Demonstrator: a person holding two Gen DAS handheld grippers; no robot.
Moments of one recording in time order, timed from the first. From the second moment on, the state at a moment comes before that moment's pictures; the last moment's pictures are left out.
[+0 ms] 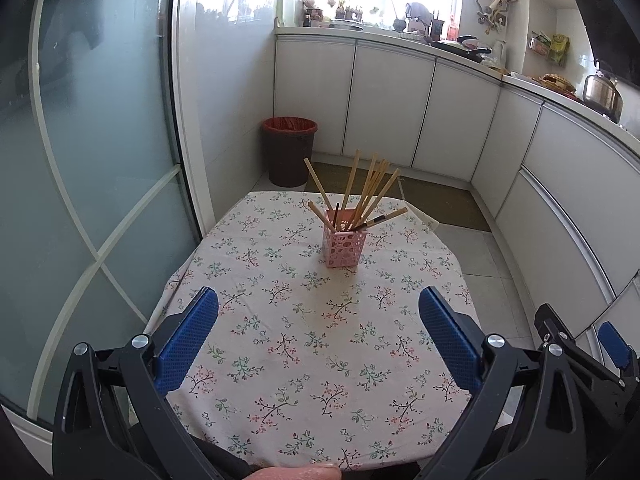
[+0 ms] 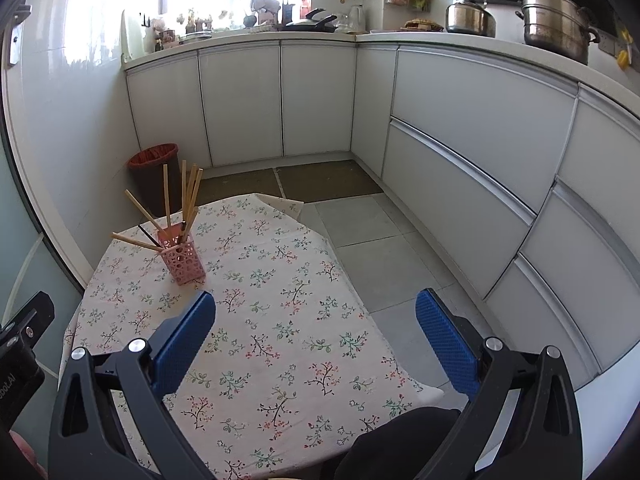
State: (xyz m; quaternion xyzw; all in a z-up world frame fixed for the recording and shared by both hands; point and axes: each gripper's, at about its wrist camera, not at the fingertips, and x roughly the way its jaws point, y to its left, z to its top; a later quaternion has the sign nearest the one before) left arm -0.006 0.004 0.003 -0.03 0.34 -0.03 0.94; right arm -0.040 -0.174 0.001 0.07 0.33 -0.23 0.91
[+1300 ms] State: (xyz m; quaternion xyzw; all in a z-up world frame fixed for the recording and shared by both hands) left arm -0.006 -0.002 0.000 -0.01 0.34 -0.02 0.94; right arm -0.043 -0.181 0.000 0.09 0.34 -0.22 0.91
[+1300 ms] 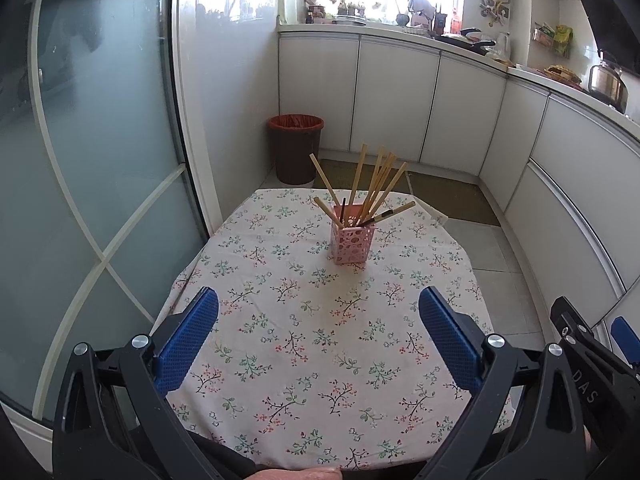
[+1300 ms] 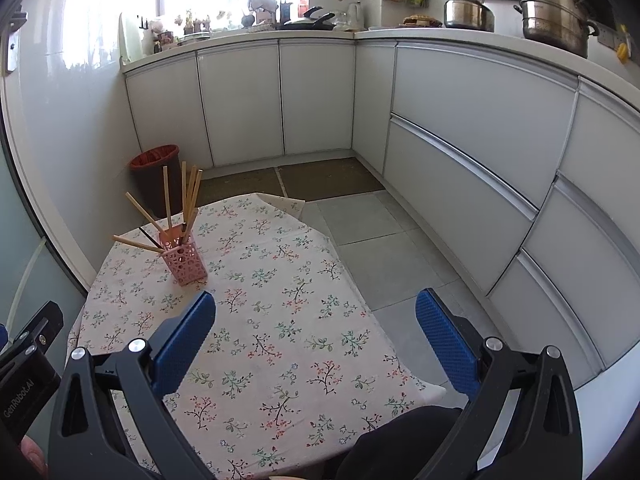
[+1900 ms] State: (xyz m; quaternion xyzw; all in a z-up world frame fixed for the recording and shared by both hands) left arm -0.004 0.001 0.001 -0.02 0.34 -0.02 0.94; right arm -0.044 -0.179 0.003 0.09 0.33 -0.22 0.91
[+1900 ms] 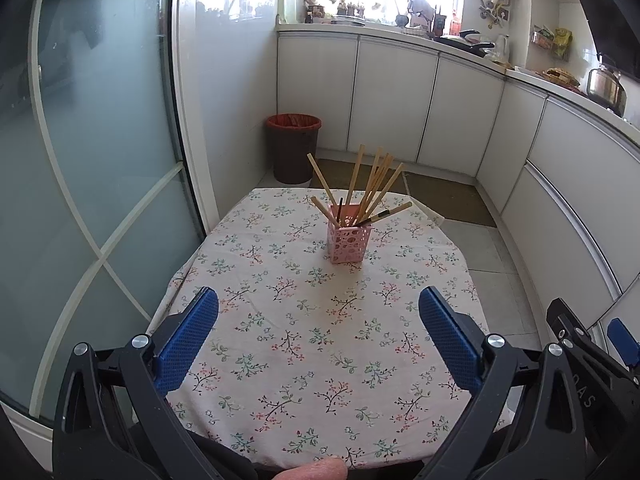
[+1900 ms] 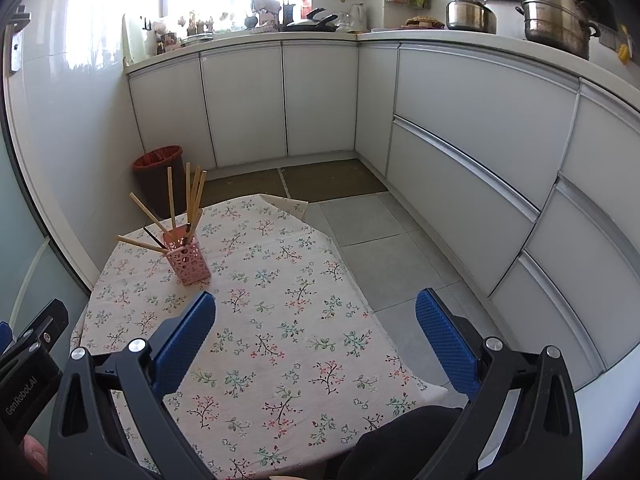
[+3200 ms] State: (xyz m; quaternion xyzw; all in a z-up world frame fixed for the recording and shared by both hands) left arm -0.007 -0.006 0.000 0.01 0.32 -0.03 0.95; right arm -0.046 -0.189 0.002 0.10 0.32 -0.22 0.91
